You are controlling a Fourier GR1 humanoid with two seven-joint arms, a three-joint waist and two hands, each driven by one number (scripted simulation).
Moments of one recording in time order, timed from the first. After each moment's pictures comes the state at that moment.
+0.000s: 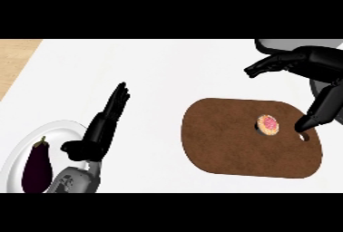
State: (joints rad) left arm -0.16 0.17 -0.29 -1.48 0.16 0.14 -0.15; right arm -0.71 -0.61 0.12 -1.18 -0.37 1.02 -0.09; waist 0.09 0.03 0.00
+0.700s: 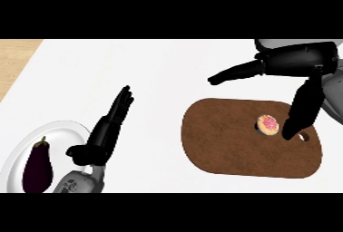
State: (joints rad) left arm -0.14 0.15 -0.31 -1.49 0.14 0.15 -0.14; right arm -0.88 -0.65 0.37 -1.33 -0.10 1.06 -0.11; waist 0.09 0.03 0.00
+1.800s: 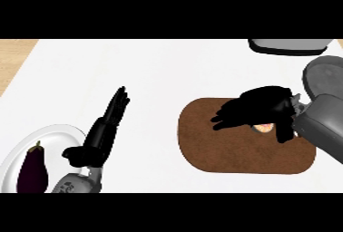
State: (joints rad) left arm -0.12 0.15 -0.29 -1.51 0.13 0.16 -0.14; right arm -0.89 -0.81 0.93 -1.32 0.51 0.61 -0.61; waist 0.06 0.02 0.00
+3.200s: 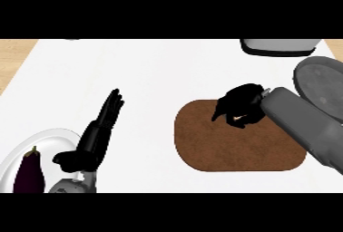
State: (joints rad) left arm -0.07 0.15 -0.26 -1.56 0.11 0.14 -0.12; right arm -1.00 -0.50 1.10 -0.66 0.77 0.19 -1.00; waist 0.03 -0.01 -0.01
